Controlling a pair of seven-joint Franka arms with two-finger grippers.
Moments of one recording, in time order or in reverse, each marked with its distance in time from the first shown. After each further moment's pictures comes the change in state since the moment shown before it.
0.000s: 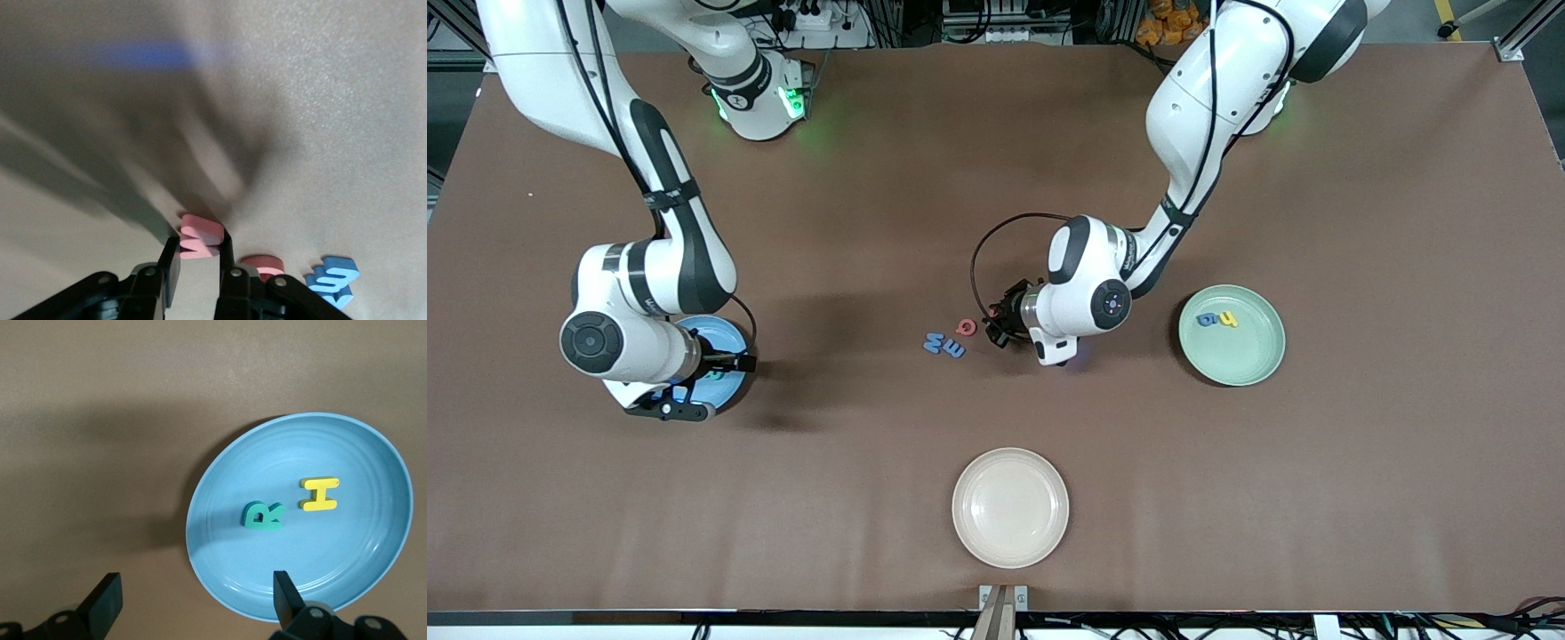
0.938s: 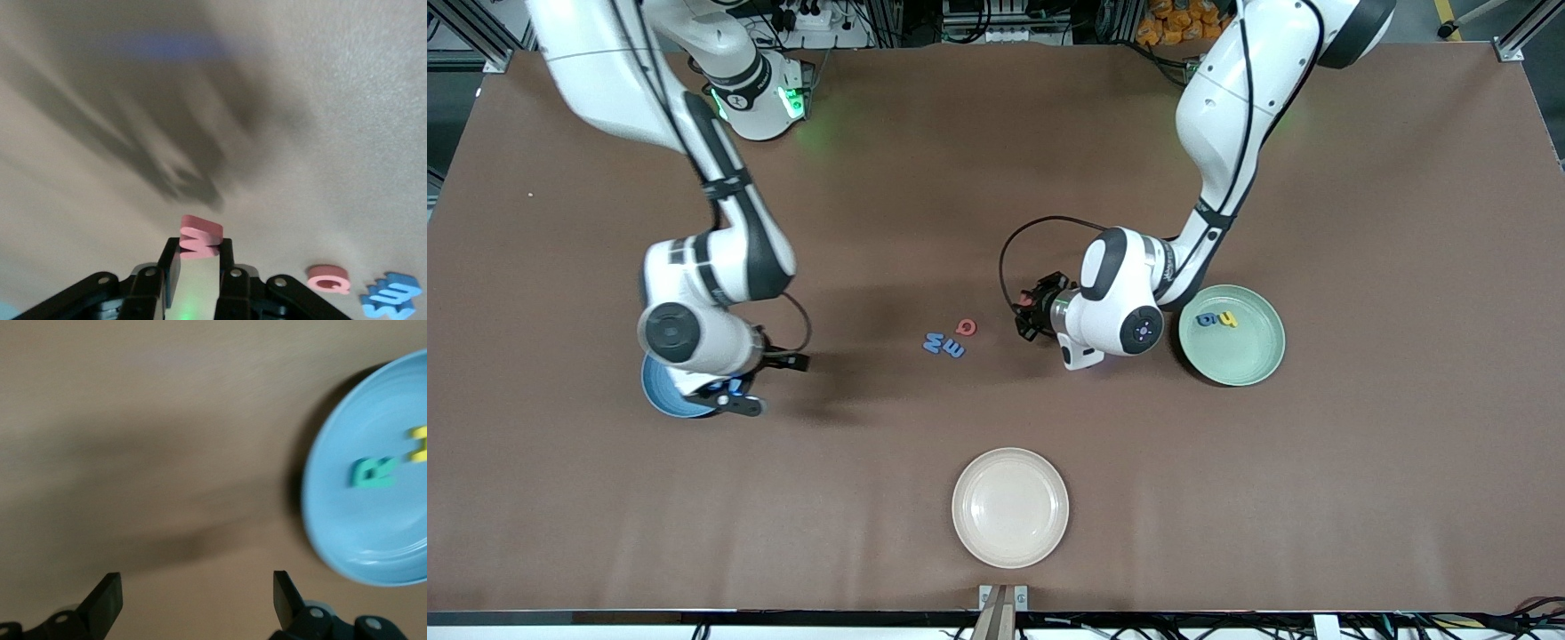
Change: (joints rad) left arm 0.042 -0.084 0.090 -0.018 0.066 -0.344 0.032; right arm 0.169 0.029 0.013 -0.001 0.028 0.048 0.295
